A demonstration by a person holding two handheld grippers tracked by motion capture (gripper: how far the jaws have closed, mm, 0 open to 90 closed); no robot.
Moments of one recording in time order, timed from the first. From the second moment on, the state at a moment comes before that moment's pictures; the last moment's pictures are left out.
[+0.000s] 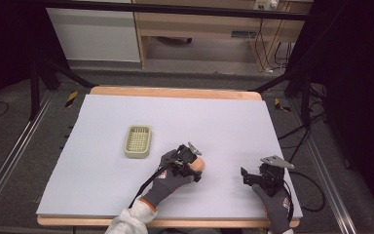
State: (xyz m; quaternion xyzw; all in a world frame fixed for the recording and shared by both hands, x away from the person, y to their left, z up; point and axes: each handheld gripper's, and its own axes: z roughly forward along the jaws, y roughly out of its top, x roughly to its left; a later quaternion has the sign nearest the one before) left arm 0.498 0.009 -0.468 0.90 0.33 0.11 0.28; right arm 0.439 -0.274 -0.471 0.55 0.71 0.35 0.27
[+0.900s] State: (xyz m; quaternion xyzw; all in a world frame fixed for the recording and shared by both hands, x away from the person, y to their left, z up) left arm 0.496 0.013 -0.461 0.89 0.33 0.10 0.28; right arm 0.440 -0.275 -0.471 0.55 0.71 0.35 0.27
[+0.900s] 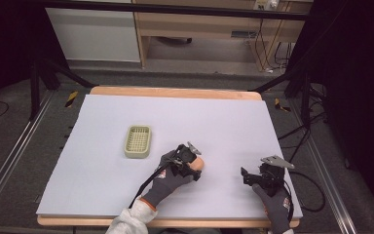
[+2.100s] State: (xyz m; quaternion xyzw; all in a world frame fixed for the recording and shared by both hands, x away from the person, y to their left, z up) left arm 0.482 0.102 -0.414 0.86 0.37 0.14 0.33; right arm 0.439 -0.275 -0.471 0.55 0.71 0.35 0.27
